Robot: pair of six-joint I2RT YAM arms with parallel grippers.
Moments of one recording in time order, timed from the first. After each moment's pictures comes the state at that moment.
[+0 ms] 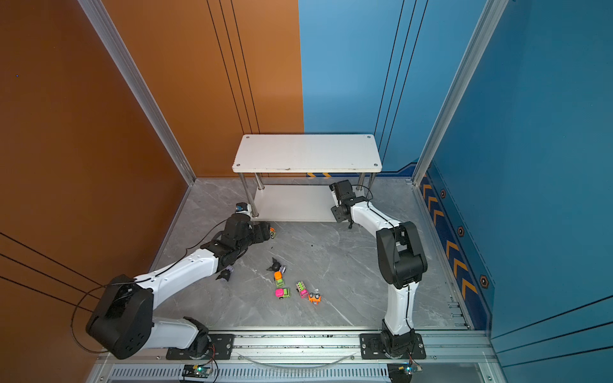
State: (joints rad) left arm -0.47 1.38 0.77 0.01 -0.18 -0.53; right arm 0.32 1.94 1.44 -0.45 0.20 -0.19
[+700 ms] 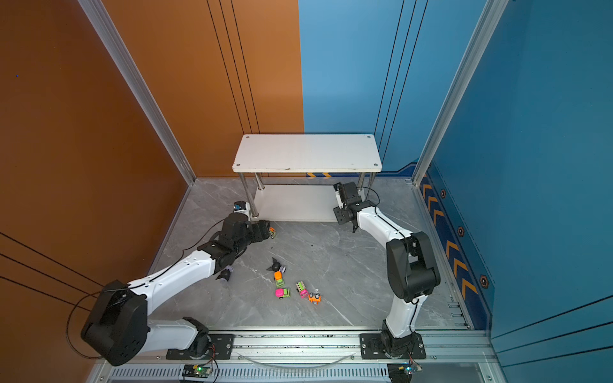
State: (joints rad) left arm -0.48 1.33 0.77 0.01 -0.18 -0.53; right arm 0.32 1.78 1.31 -0.42 0.17 -0.13
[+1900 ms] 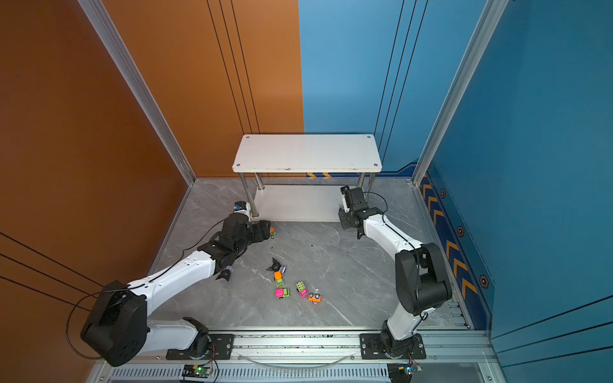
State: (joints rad) left arm -0.48 1.33 0.77 0.01 -0.18 -0.53; right arm 0.30 1.68 1.19 -0.39 0.16 -0.06
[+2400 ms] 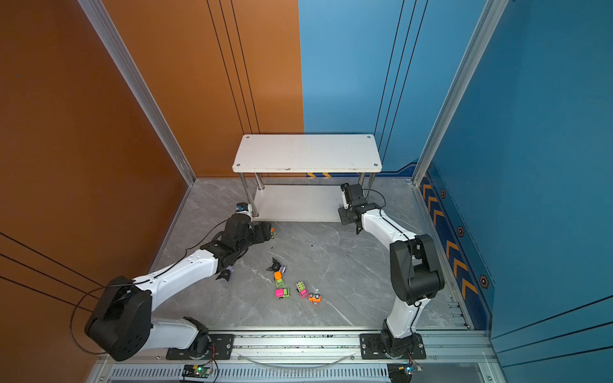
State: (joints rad) left arm -0.48 1.37 0.77 0.01 -0.18 -0.52; right arm 0.27 1.77 1.28 -0.38 0.15 -0.06
